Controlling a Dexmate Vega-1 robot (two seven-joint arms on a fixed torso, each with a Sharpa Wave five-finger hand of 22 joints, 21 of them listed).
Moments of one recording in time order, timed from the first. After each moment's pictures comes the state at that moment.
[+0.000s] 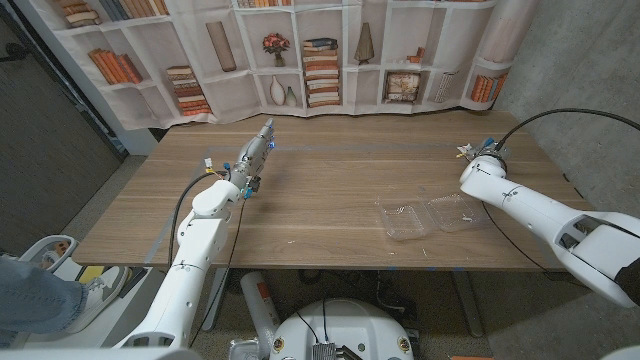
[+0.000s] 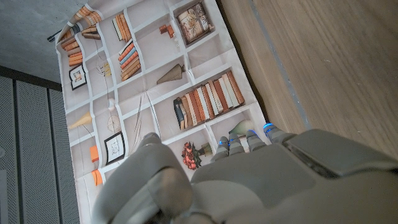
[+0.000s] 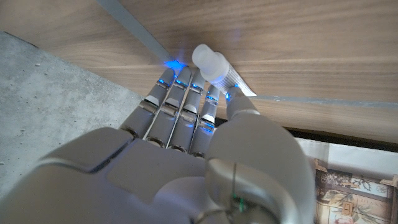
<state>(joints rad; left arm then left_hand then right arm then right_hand) 0.98 0.18 -0.05 -1.53 -0.16 -0.01 -0.27 0.36 0.01 0.09 0.09 0.24 -0.11 0.06 0.20 0.18 -0.13 0.00 0.20 0.18 -0.17 0.03 0.19 0.18 -0.17 -0.03 0.22 0.18 -0.40 -0.62 -0.83 -1.07 -0.14 -0.77 -0.40 0.84 0.07 0.27 -0.14 0.19 0.73 -0.07 0.23 0.20 0.82 -0.04 0.27 0.19 0.76 -0.08 0.21 0.18 0.56 -0.05 0.31 0.19</state>
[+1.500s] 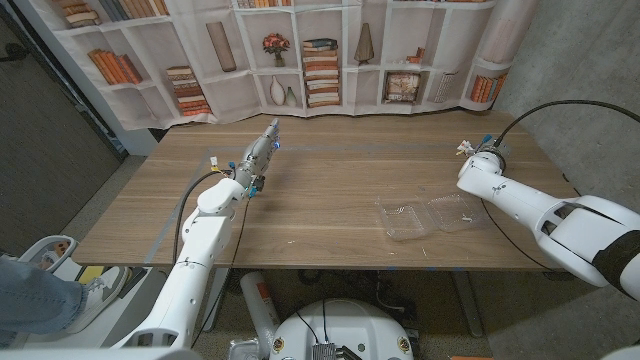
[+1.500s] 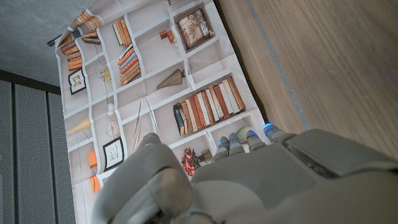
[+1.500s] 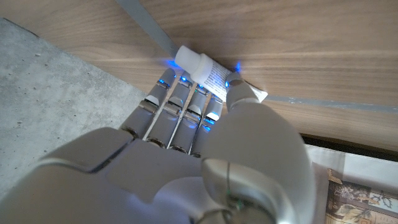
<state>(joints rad) 0.97 0.17 -0.03 -1.52 -0.15 0.00 -0.27 0.36 0.01 0.08 0.09 0.24 -0.12 0.05 0.20 0.18 -0.13 0.00 0.20 0.18 -0.17 0.03 0.19 0.18 -0.17 -0.03 0.22 0.18 -0.31 -0.54 -0.89 -0.86 -0.14 -0.73 -0.34 0.97 0.08 0.29 -0.15 0.20 0.91 -0.11 0.27 0.20 0.94 -0.10 0.32 0.19 0.89 -0.12 0.24 0.20 0.58 -0.06 0.28 0.19</state>
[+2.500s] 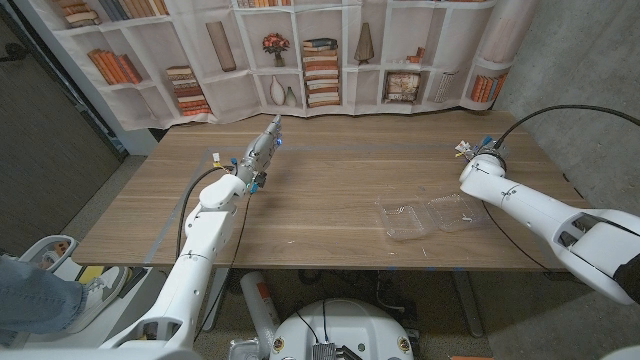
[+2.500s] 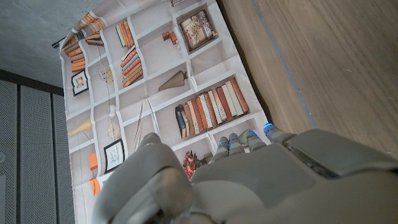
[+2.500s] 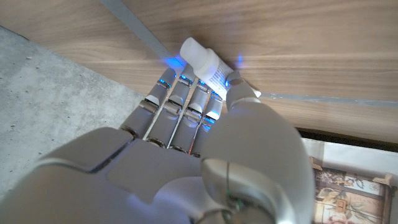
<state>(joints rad) 0.92 0.16 -0.02 -1.46 -0.15 -0.02 -0.30 0.36 0.01 0.08 0.08 0.23 -0.12 0.05 0.20 0.19 -0.13 0.00 0.20 0.18 -0.17 0.03 0.19 0.18 -0.17 -0.03 0.21 0.19 -0.40 -0.63 -0.84 -1.08 -0.14 -0.75 -0.40 0.97 0.09 0.29 -0.15 0.19 0.89 -0.12 0.26 0.21 1.02 -0.13 0.30 0.20 0.89 -0.12 0.23 0.20 0.59 -0.06 0.28 0.19</state>
